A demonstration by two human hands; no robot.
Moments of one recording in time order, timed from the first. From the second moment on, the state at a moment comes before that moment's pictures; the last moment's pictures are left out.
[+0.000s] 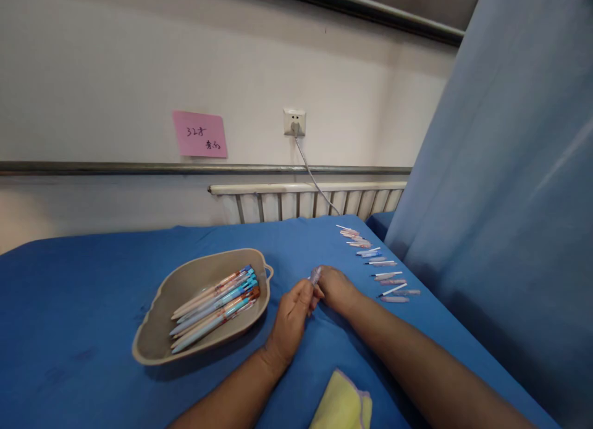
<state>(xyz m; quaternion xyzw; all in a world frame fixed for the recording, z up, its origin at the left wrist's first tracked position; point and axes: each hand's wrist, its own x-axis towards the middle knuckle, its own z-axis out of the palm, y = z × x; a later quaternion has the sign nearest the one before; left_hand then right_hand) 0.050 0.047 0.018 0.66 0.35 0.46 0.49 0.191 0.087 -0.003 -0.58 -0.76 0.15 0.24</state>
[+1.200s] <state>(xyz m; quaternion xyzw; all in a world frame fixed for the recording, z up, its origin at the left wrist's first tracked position) 0.059 0.029 0.019 0.81 0.35 0.33 0.33 0.229 -0.029 0.036 -0.44 -0.55 0.29 0.65</state>
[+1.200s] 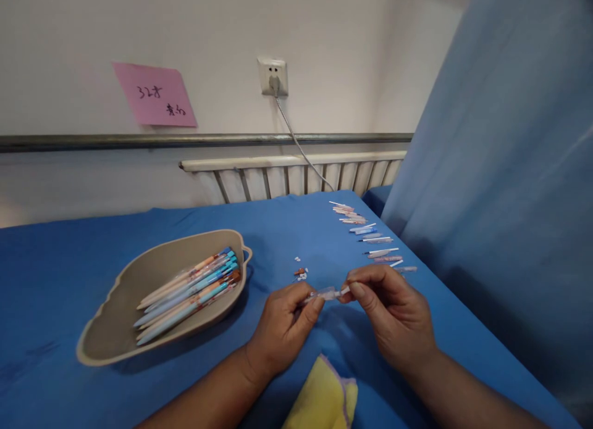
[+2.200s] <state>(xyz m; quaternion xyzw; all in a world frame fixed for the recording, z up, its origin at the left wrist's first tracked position) 0.061 0.030 0.020 0.82 0.39 0.34 0.24 0.243 -0.020 0.034 -0.49 -0.69 0.19 0.51</state>
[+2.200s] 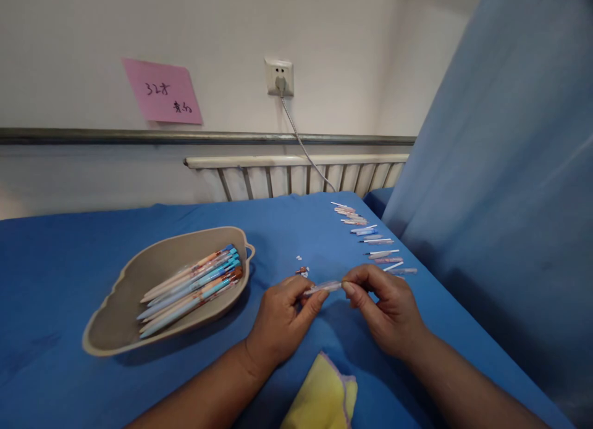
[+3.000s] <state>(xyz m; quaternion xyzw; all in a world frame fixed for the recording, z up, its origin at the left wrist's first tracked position) 0.066 0.036 0.016 0.76 0.36 0.29 0.46 0.251 -0.014 0.032 -0.45 -0.64 0.33 0.53</state>
